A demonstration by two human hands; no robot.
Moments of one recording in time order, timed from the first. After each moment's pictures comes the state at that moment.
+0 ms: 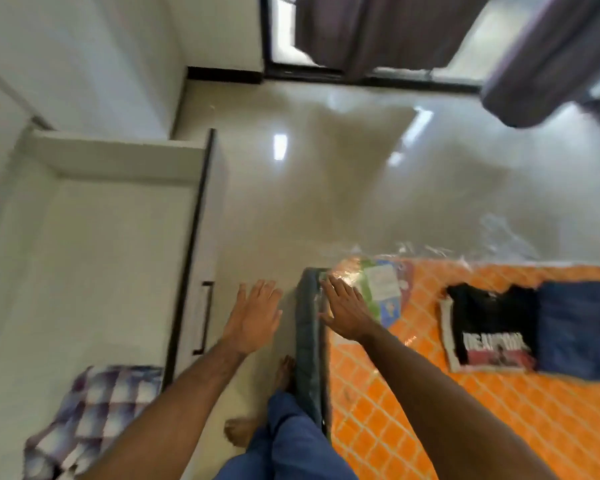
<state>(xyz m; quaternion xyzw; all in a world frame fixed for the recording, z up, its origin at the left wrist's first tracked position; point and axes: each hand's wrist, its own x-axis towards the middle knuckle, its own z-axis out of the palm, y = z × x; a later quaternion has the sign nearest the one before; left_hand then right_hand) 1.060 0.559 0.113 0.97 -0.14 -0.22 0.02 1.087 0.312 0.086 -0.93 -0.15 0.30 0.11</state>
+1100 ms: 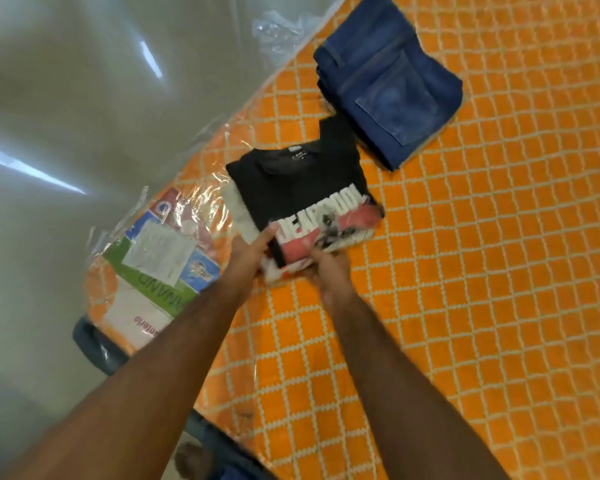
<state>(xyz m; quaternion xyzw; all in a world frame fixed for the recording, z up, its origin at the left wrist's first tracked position) 1.074 0.083 -0.079 0.73 0.10 -0.52 0.42 0.943 0.007 -0.098 -0.22 0.61 -0.15 0.74</state>
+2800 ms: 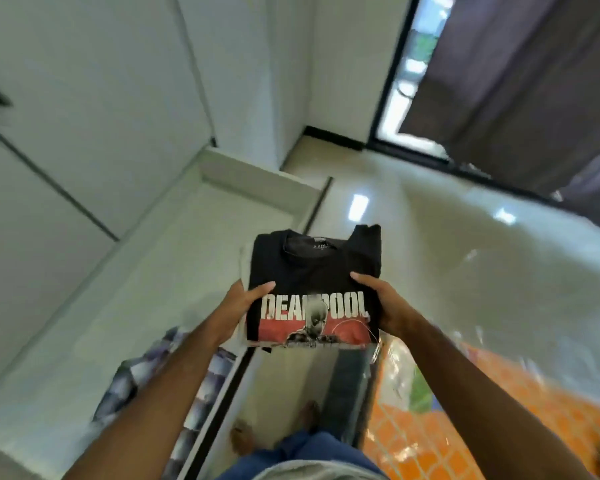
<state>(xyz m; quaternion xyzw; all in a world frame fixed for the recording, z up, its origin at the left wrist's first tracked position) 1.011 0.704 0.250 0.62 0.32 -0.10 0.71 1.126 0.438 0.269 -0.61 0.15 0.45 0.63</state>
